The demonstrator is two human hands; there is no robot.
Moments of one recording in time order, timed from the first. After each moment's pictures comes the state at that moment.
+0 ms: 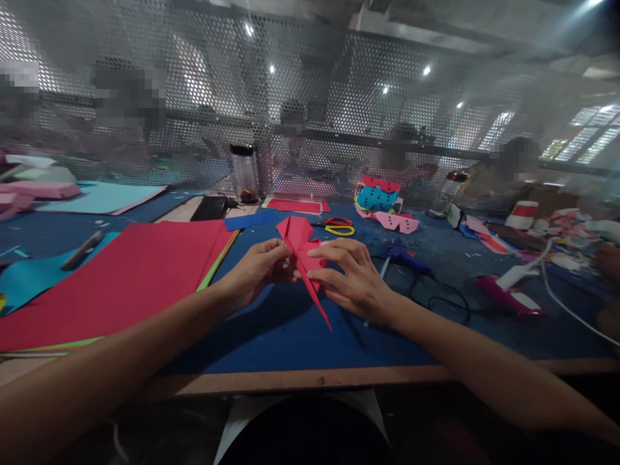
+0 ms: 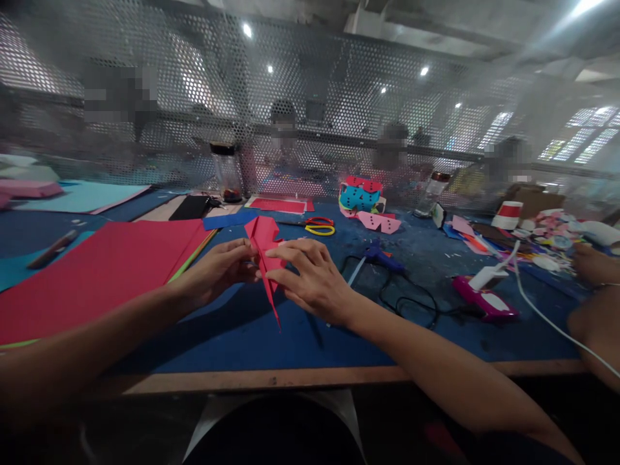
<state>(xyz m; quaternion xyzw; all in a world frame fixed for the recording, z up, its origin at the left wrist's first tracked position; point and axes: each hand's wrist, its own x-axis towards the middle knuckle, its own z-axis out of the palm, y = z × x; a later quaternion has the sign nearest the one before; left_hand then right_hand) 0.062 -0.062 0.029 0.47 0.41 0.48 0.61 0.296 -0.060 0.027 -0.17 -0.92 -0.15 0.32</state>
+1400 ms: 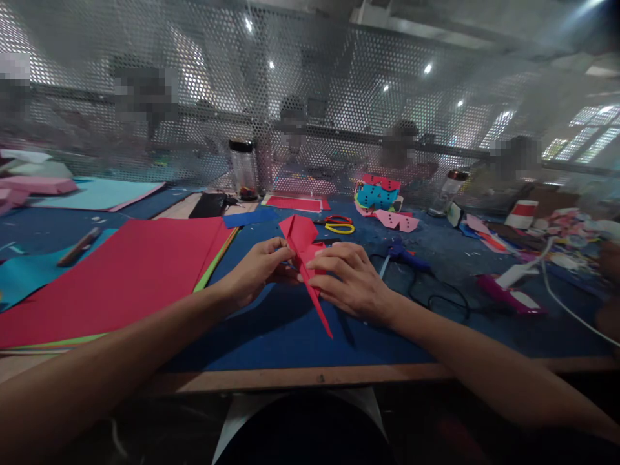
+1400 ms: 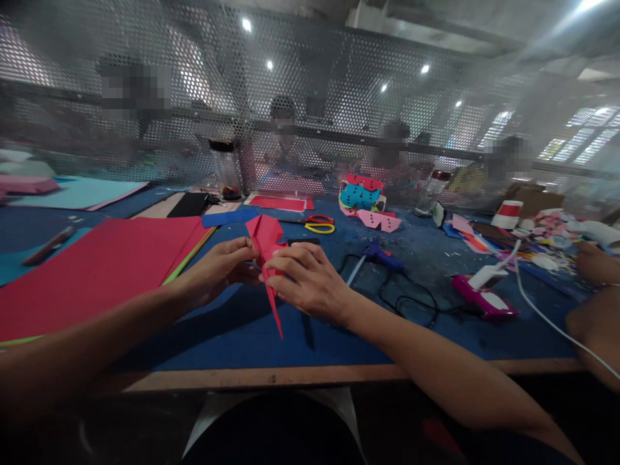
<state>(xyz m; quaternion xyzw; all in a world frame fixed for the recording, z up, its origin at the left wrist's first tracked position) 0.066 -0.066 0.031 0.51 0.44 0.46 0.58 0.294 -0.061 0.027 -0.12 -0.92 -0.21 0.32</state>
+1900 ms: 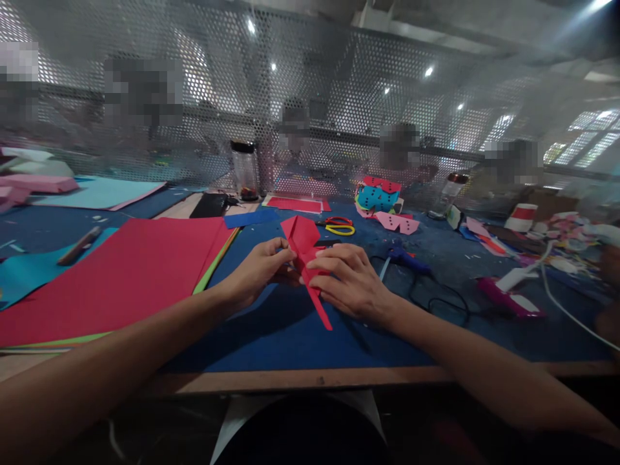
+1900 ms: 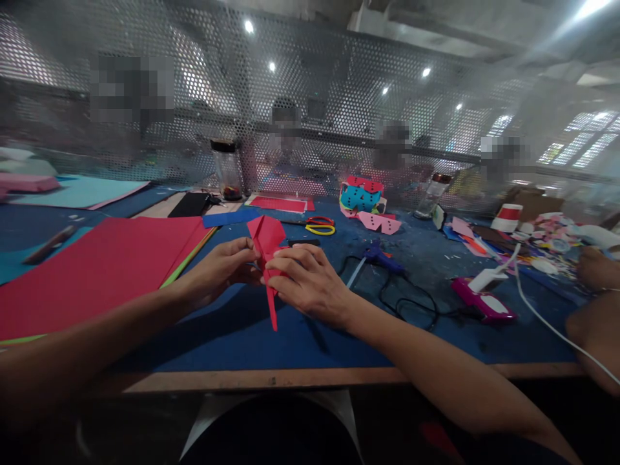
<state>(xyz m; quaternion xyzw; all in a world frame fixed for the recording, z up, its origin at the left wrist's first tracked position) 0.068 -0.068 0.033 0.52 0.45 0.45 0.57 0.293 -0.061 0.025 -0.13 -0.91 -0.21 0.32</state>
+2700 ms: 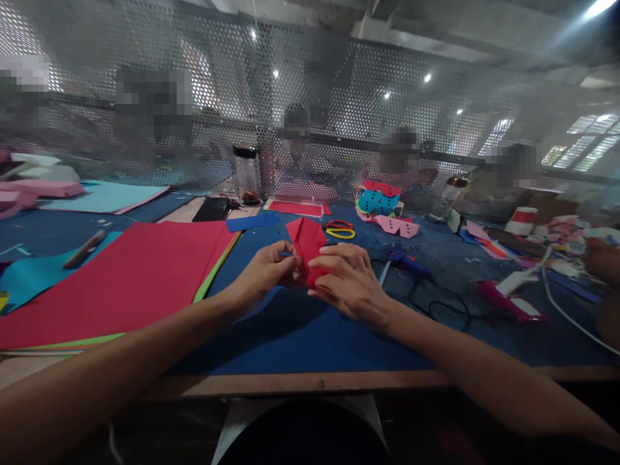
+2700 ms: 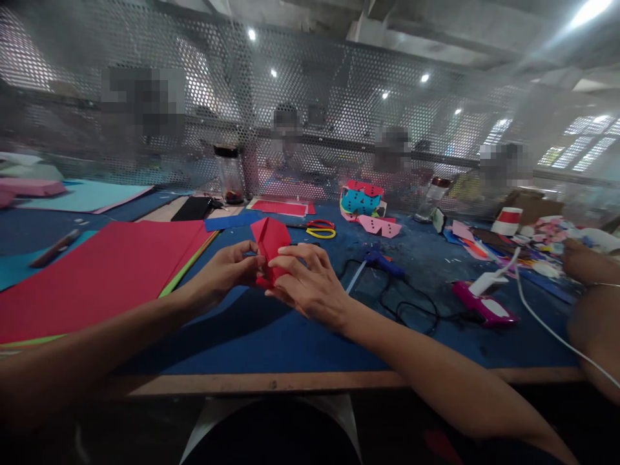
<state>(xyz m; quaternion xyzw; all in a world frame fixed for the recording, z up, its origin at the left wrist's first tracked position) 0.072 -0.066 0.029 0.53 0.42 0.48 0.56 0.284 -0.063 0.023 -0.19 -0.90 -0.20 0.35</state>
